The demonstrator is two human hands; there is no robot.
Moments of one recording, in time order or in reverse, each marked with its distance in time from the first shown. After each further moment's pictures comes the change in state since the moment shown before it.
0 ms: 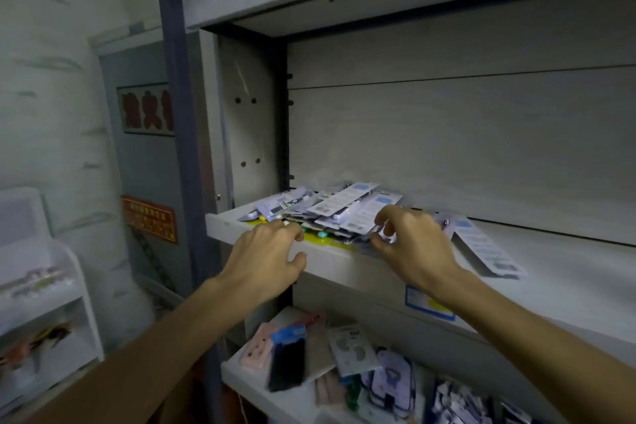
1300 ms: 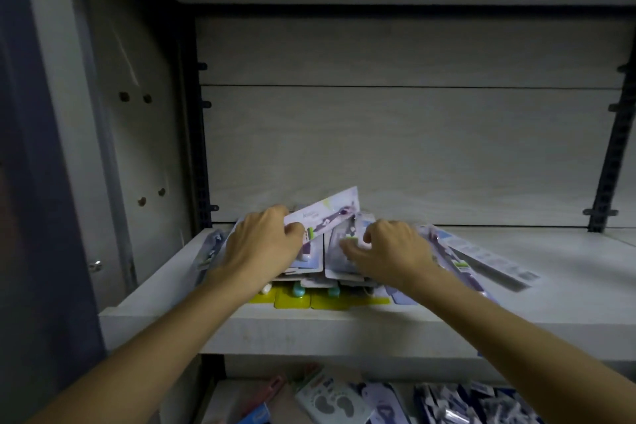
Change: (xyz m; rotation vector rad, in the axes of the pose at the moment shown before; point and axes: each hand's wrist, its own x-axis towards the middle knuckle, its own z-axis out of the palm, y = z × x) left_hand 0.185 -0.089 0.062 -0.475 -0.044 0.139; right_hand 0.108 -0.040 0.088 -0.371 -0.100 0.535
